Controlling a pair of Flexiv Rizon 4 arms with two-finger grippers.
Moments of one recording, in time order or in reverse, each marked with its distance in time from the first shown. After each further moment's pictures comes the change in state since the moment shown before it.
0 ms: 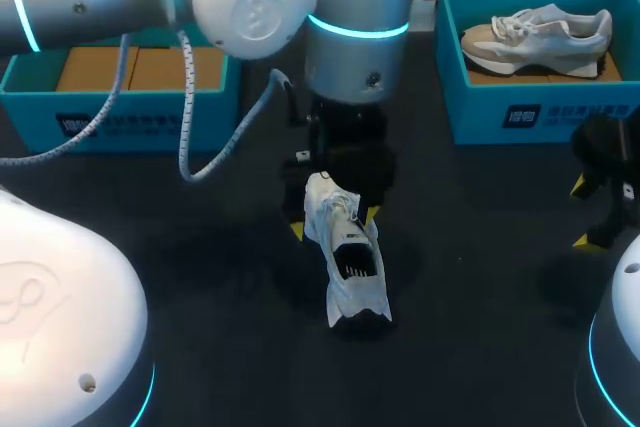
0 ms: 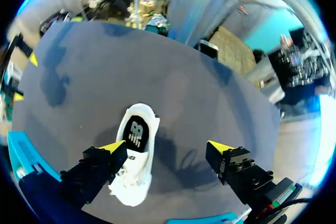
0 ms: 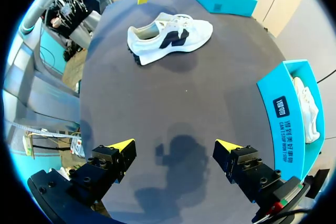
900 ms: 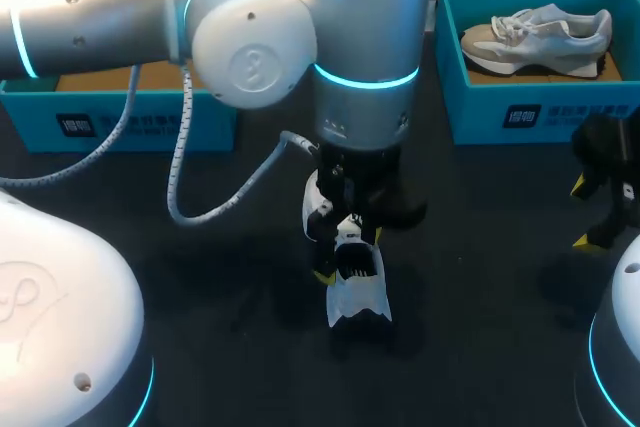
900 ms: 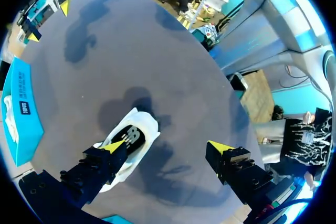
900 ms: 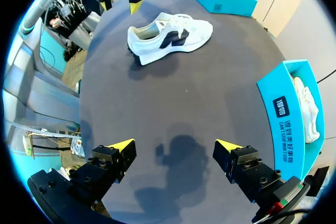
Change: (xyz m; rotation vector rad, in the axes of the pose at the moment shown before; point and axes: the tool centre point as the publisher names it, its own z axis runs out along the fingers) left arm -0.001 -0.042 0.023 0.010 -0.084 -0.474; right arm 0.000 0.000 0.000 0.000 0.000 0.000
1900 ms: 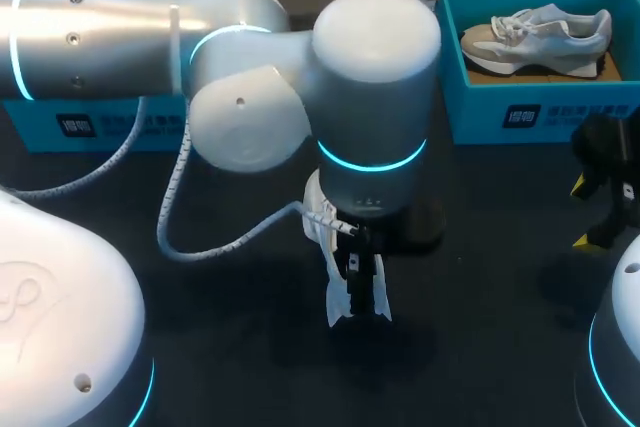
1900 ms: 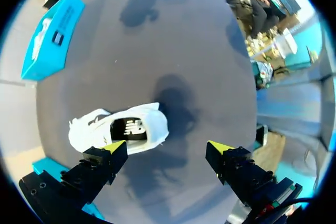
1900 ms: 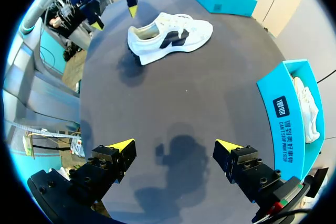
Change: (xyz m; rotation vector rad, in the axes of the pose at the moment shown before) left arm -0.002 -0.018 0.031 -0.013 -0.226 -0.615; right arm 0.000 0.000 0.000 0.000 0.000 0.000
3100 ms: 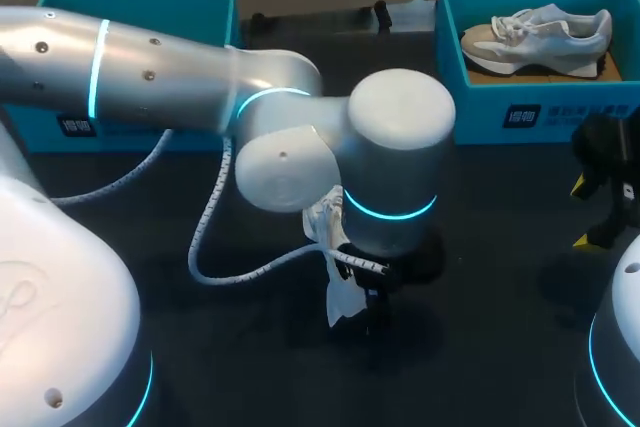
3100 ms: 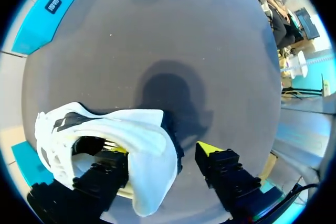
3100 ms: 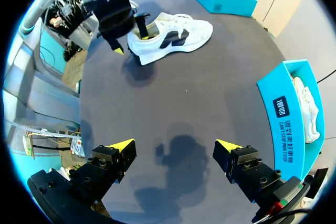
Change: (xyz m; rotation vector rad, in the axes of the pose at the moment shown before) left arm -0.004 -0.015 0.094 -0.051 0.029 -0.169; right arm 0.000 0.000 0.000 0.000 0.000 0.000
